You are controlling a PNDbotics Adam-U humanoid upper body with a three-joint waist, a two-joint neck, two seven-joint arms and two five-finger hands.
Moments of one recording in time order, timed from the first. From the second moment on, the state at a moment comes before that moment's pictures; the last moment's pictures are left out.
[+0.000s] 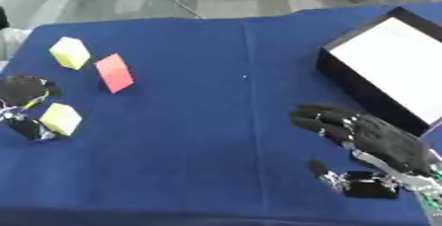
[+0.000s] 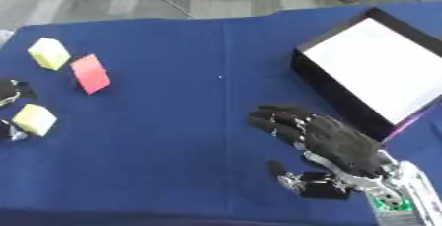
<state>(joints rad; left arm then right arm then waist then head) -0.44 0.72 -0.09 -1.01 -1.31 -0.33 -0.17 -0.15 -0.28 0.25 -1.97 0.82 -0.59 0.40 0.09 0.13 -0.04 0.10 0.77</state>
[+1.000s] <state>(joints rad) -0.37 0.77 -0.06 -1.44 -0.87 -0.30 -0.11 -0.17 -0.29 0.25 -1.97 0.81 -0.61 0.32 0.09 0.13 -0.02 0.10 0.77</state>
